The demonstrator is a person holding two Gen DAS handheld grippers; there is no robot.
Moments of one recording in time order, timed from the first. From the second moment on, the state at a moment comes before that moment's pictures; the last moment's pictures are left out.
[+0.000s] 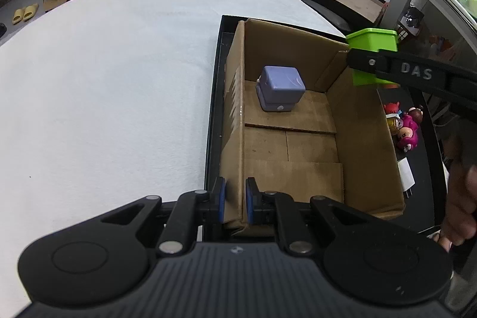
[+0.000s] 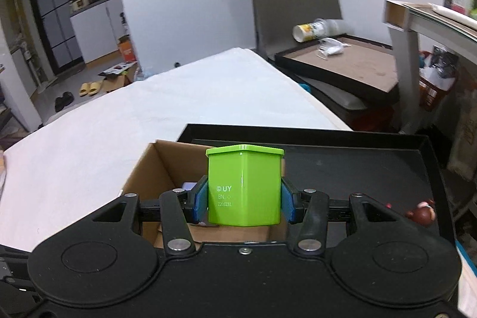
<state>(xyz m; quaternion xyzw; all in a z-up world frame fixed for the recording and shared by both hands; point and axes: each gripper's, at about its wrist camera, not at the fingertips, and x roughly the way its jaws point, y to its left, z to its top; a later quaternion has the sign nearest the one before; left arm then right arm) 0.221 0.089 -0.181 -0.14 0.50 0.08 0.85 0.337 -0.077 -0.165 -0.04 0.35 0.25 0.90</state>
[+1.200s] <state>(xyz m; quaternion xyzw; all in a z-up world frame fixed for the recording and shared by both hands) 0.223 0.071 -0.179 -0.11 0.51 0.10 0.85 0.315 -0.130 -0.134 -0.10 0.37 0.16 0.91</state>
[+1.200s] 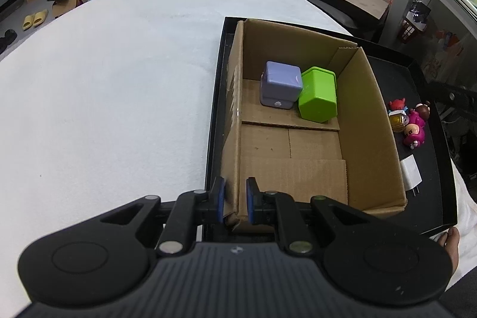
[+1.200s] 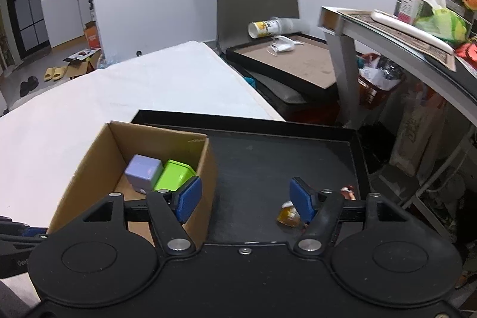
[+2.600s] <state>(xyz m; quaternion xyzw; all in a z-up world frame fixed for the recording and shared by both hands) 0.227 0.058 -0.179 -0.09 0.51 0.13 0.84 0.343 -0.171 -0.261 -0.11 0.56 0.10 0.81</state>
